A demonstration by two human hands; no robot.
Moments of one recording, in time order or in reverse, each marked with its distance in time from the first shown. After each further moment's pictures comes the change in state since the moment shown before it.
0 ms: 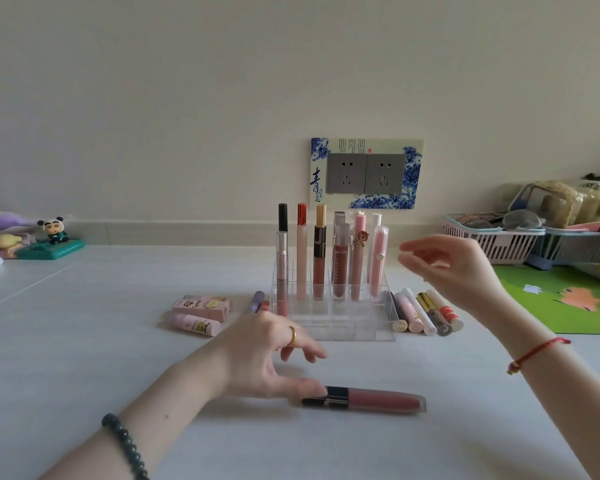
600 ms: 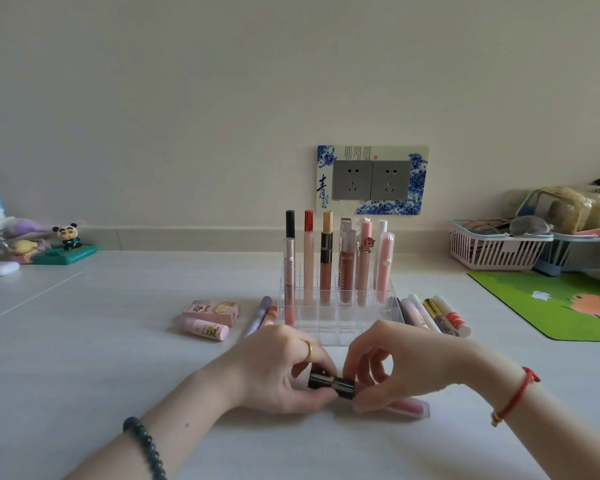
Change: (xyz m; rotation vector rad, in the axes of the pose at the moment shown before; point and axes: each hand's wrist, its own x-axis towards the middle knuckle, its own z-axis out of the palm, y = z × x) left_hand -0.002 0.006 0.010 0.059 0.056 0.064; right_hand -0.044 -0.050 0.033 -0.176 -1.022 -0.077
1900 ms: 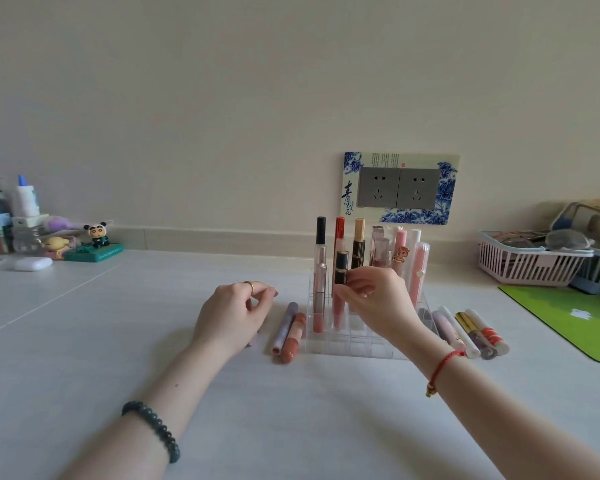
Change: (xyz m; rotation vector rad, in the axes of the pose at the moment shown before) left_hand -0.013 -0.069 -0.027 -0.050 0.542 -0.696; right_hand 0.094 -0.001 0.002 0.254 0.926 0.051
